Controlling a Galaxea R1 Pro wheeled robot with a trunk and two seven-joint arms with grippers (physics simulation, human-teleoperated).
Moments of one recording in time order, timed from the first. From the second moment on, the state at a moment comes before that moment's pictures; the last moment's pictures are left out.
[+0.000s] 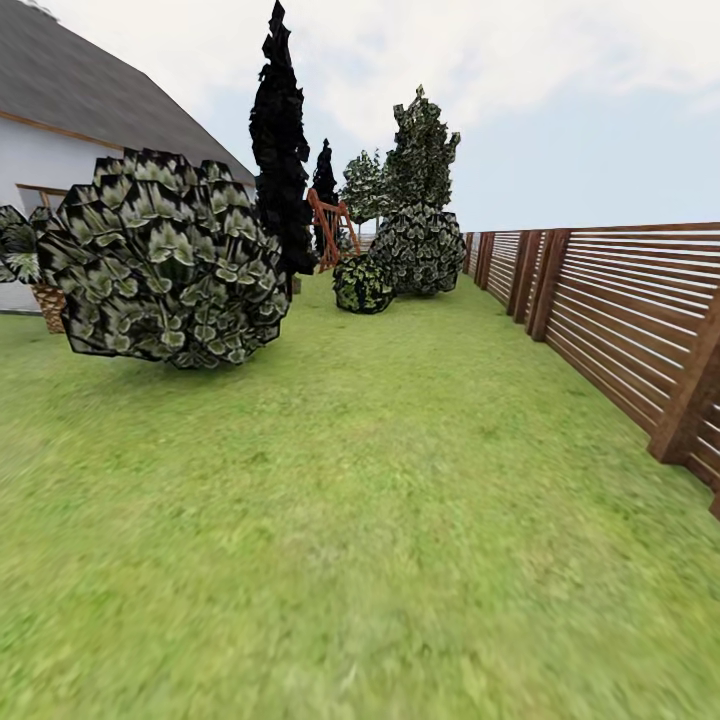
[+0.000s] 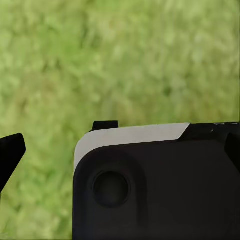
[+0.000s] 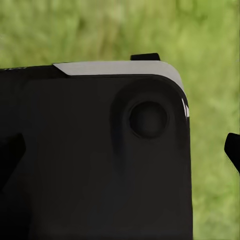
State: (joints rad) left arm -0.01 0.00 -0.01 -0.02 -0.01 -0.42 0.00; right arm 0.00 0.02 -0.08 -0.07 -0.01 -0.12 0.01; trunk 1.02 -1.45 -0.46
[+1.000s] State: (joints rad) left arm -0.01 0.00 -0.01 -0.02 -0.01 -0.43 0.00; right arm 0.00 0.02 -0.08 -0.07 -0.01 -0.12 0.01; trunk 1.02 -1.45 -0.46
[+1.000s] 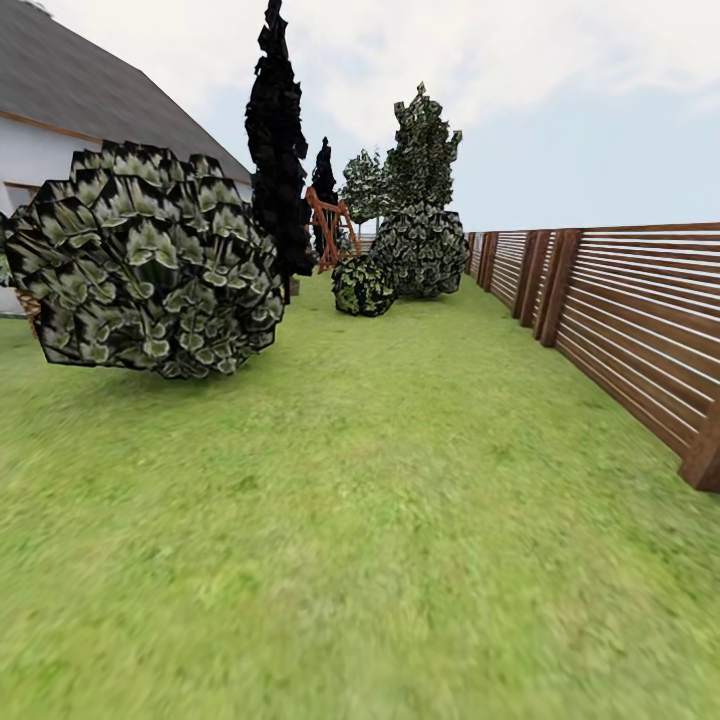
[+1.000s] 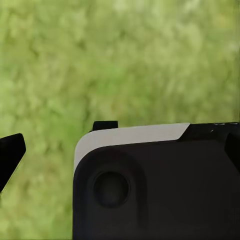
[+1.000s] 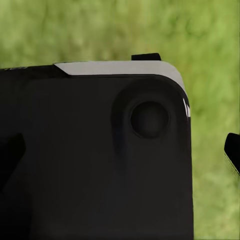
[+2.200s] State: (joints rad) left arm -0.01 0.00 -0.01 -0.02 -0.01 -0.43 0.00; right arm 0.00 0.02 -0.07 -0.07 0.00 -0.12 0.01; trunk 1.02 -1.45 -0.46
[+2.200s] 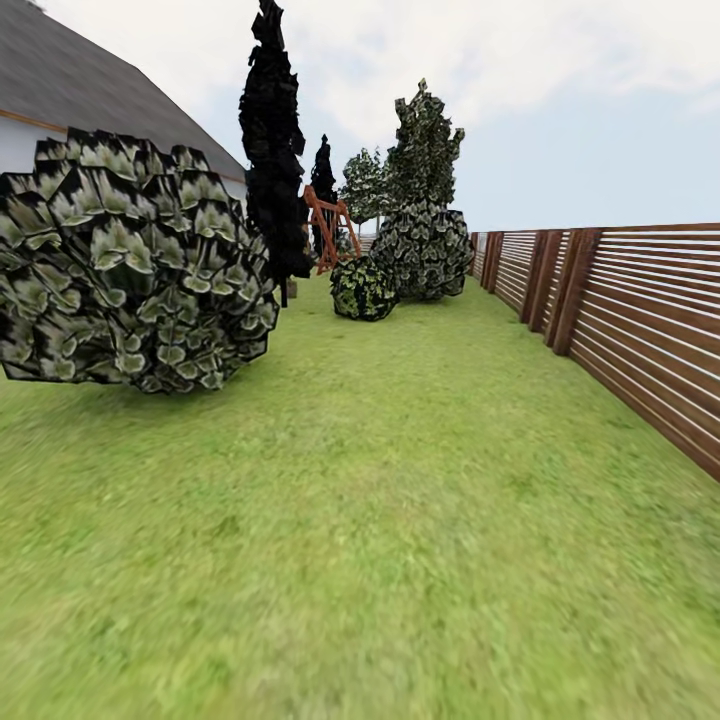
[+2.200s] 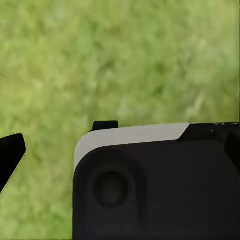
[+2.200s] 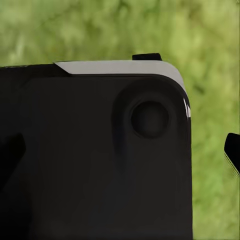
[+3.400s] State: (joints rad) left arm -0.01 0.00 -0.01 -0.02 -0.01 -0.43 0.00; right arm 0.00 0.02 -0.07 -0.07 0.00 -0.12 0.01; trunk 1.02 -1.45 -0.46
